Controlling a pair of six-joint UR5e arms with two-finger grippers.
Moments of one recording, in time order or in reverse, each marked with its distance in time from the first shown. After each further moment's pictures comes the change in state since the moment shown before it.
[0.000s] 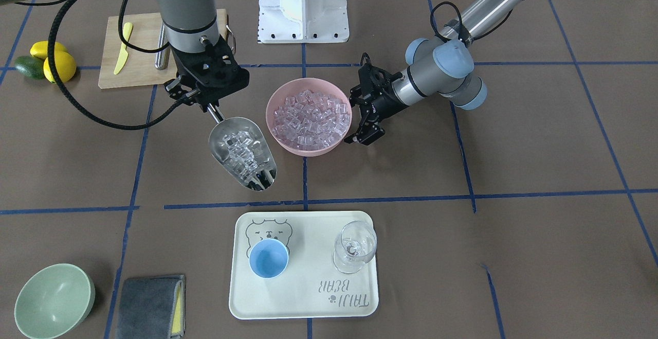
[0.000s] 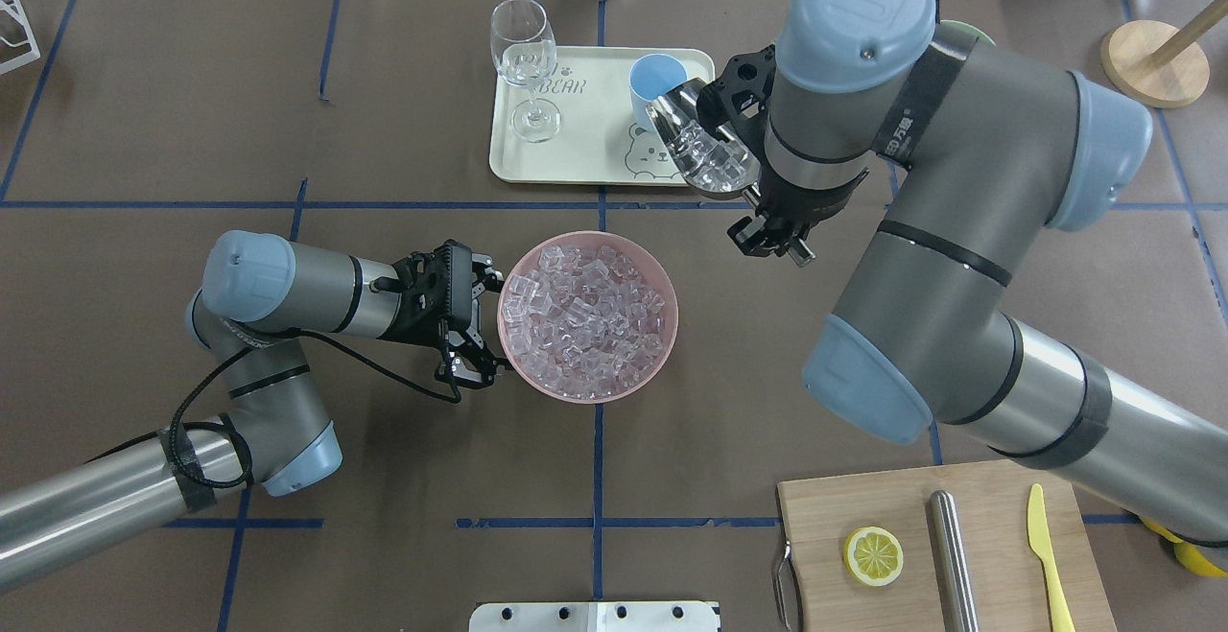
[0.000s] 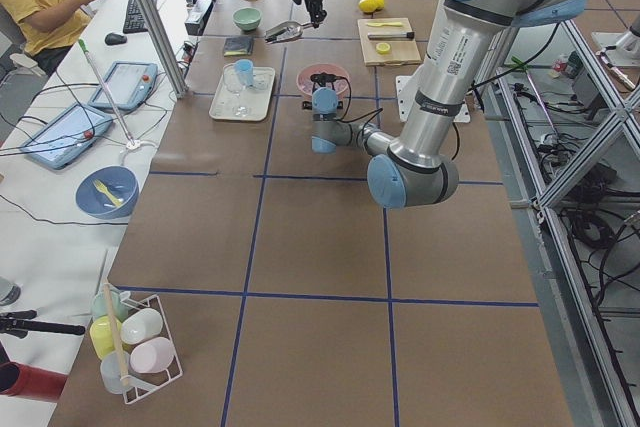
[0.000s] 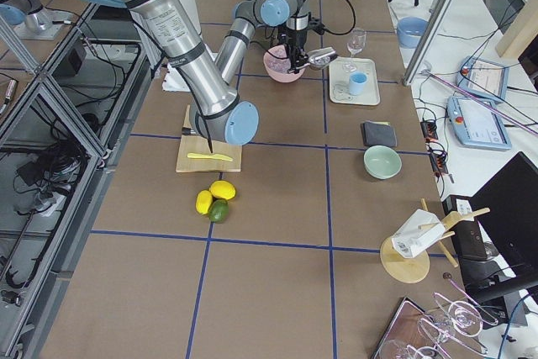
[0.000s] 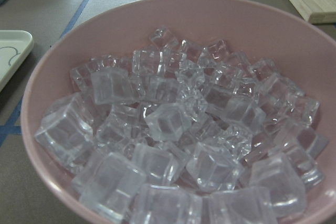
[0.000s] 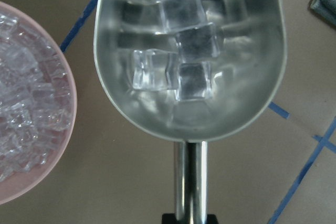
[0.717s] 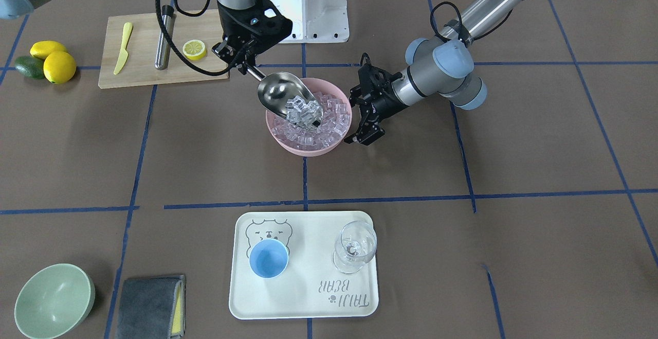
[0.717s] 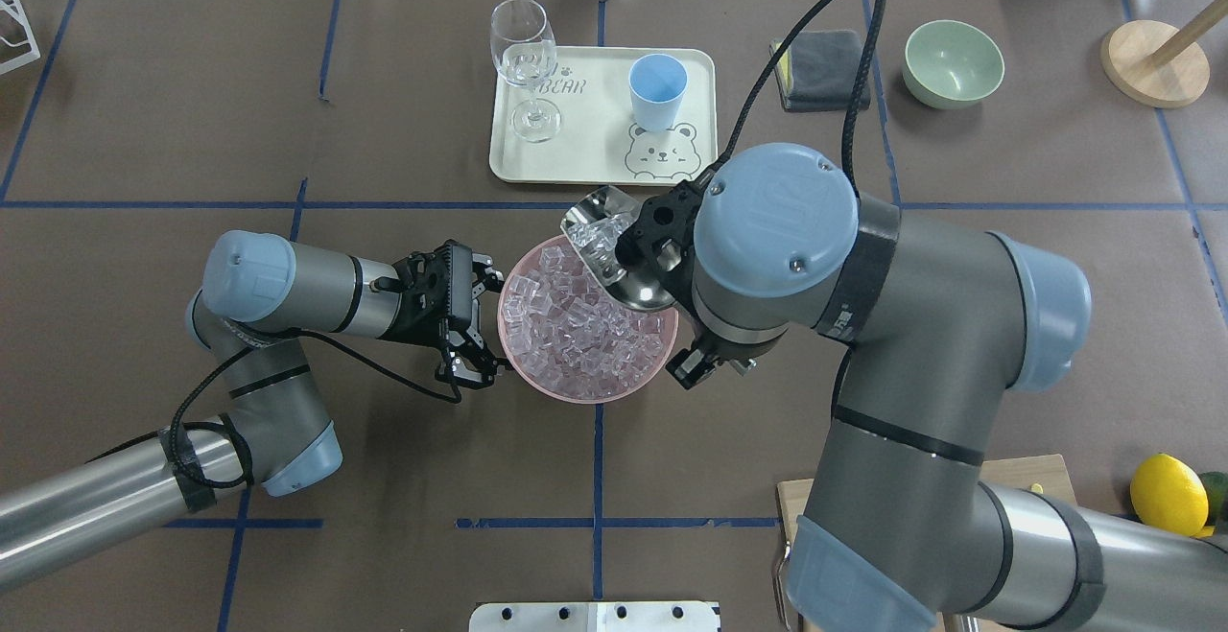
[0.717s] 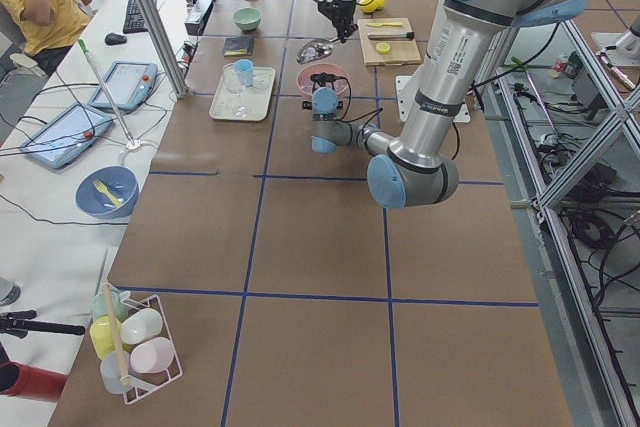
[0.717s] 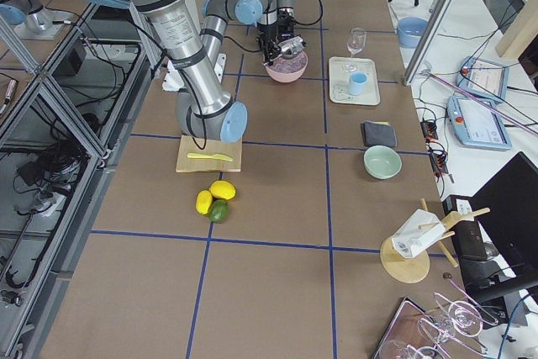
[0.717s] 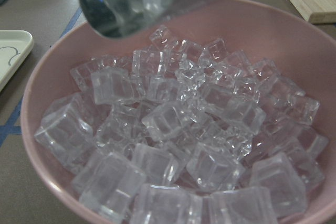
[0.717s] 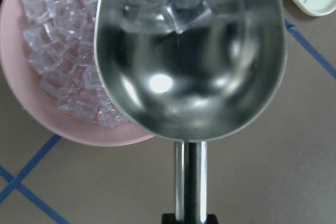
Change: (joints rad) left arm 0.000 0.000 0.000 0.001 0.000 0.000; right arm -0.229 -0.028 0.143 0.013 -0.137 0.077
